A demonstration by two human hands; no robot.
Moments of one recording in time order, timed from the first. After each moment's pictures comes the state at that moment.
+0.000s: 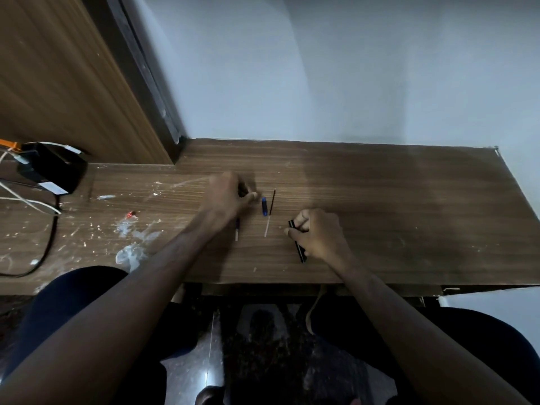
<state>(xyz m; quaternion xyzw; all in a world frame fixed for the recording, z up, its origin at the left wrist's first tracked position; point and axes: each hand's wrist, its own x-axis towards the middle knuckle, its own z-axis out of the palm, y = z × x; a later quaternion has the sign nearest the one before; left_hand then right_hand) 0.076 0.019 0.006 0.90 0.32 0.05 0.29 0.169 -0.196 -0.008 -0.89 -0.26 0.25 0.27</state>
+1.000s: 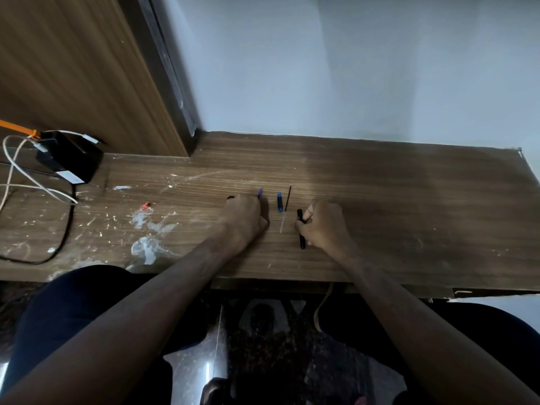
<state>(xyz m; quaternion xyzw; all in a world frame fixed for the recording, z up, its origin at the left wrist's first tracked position) 0.057 -0.011 -0.005 0.93 0.32 -0.11 0.11 0.165 -0.167 -0.016 -0.90 -0.28 0.22 0.25</state>
